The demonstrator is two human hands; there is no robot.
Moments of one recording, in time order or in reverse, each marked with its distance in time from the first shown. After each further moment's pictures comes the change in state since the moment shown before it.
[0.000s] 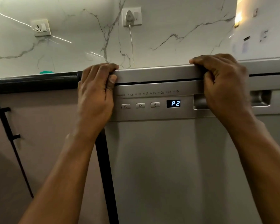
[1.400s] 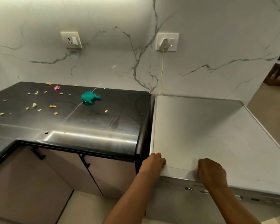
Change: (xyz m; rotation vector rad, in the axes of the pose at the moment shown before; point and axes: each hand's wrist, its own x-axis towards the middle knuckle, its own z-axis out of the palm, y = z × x) left_hand 0.177 0.003 -0.027 0.019 -1.390 -0.307; right_hand 0.181 -0.062 0.006 -0.585 -1.352 0.533
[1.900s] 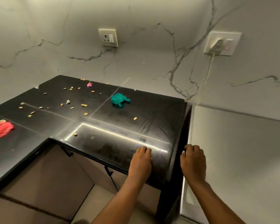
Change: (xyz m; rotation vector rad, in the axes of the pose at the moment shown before) left_hand 0.013 -0.167 -0.024 -0.039 0.451 -0.358; right_hand 0.110 -0.200 -0.004 0.425 0.317 -0.282
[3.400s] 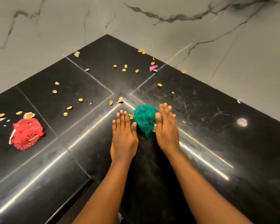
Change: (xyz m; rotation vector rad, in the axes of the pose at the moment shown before) left_hand 0.184 -0.440 -0.061 -0.024 0.117 -0.675; right_hand 0.225 -0.447 0.296 0.495 -0.374 -0.331
